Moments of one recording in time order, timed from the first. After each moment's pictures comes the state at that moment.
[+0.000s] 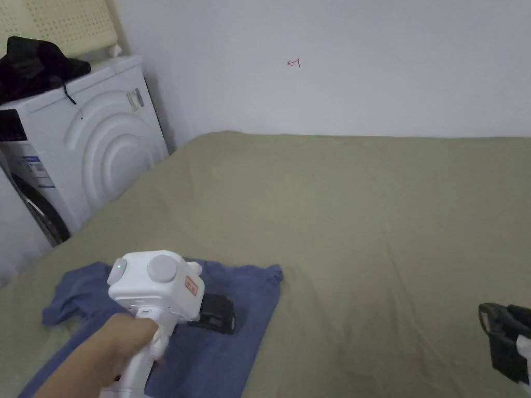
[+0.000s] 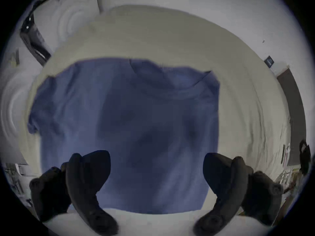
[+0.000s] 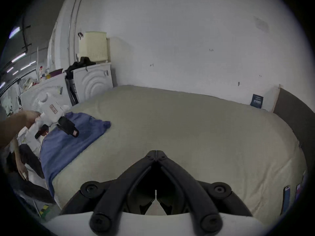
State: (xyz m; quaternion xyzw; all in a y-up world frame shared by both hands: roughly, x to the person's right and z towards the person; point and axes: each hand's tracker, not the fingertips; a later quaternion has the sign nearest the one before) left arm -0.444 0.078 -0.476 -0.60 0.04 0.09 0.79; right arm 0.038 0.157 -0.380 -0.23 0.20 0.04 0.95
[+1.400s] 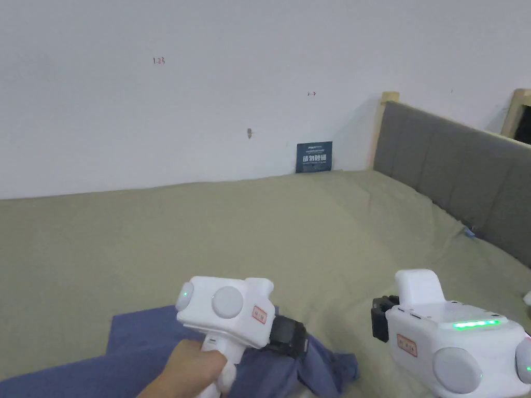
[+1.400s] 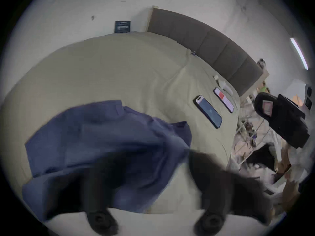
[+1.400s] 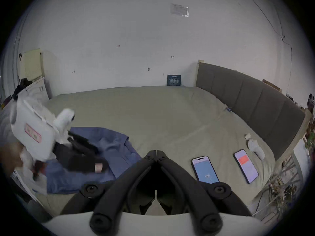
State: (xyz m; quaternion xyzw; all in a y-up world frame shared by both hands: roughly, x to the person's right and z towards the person) left arm 0.148 0.133 -0.458 -0.50 -0.39 -0.02 0.78; right arm 0.363 0.198 -0.277 -0.26 -0.09 -0.02 0.96
